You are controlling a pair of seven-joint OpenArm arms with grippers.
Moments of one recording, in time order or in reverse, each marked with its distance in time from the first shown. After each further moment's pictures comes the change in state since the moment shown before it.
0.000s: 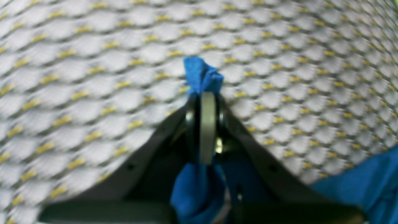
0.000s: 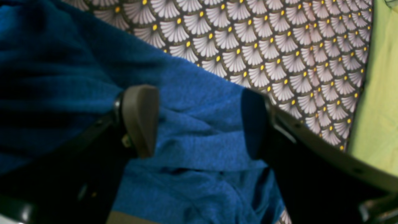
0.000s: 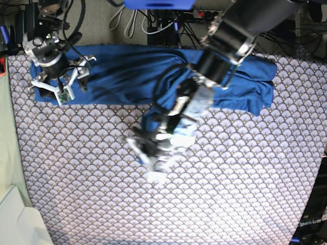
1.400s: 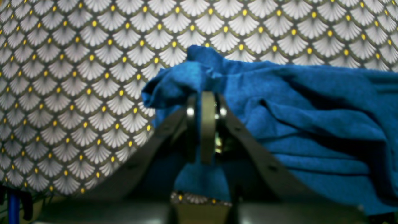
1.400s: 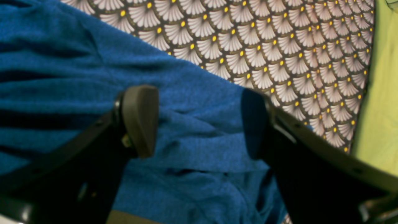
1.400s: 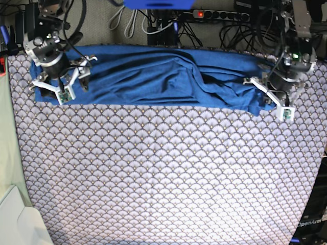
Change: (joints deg) left arm 41.0 -22.8 -41.0 43.5 0.2 -14.9 12.5; right arm 0.0 -0.1 -0.2 -0.1 0.4 0.0 0.0
